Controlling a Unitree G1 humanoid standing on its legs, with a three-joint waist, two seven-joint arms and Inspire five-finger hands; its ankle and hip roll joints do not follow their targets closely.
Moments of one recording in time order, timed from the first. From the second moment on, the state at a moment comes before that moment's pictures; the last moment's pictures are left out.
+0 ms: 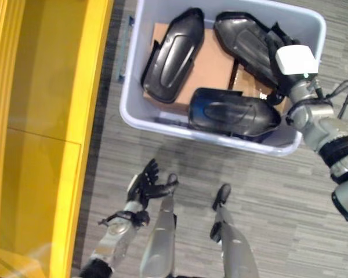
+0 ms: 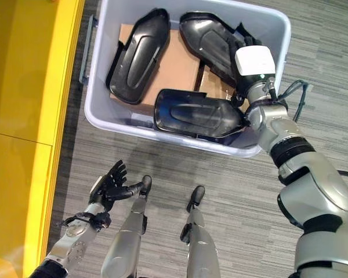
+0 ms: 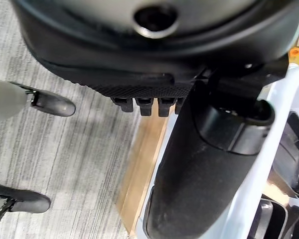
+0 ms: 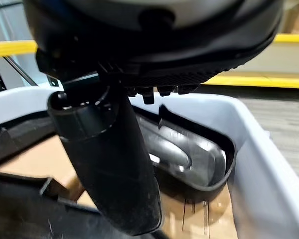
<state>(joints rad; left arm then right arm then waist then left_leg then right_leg) -0.08 0.43 -0.37 0.30 -0.66 -0.16 0.08 -1.23 -0.78 0.85 0.95 -0.39 0.00 -0.33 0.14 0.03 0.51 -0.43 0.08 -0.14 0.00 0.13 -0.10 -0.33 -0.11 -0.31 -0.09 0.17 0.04</state>
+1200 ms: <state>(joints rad) -0.13 0.41 -0.40 0.30 -0.82 -0.15 0.12 -1.30 -0.47 0.46 1.16 0.85 -0.10 -0.29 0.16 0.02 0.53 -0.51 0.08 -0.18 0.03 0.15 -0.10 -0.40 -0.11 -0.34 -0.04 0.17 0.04</state>
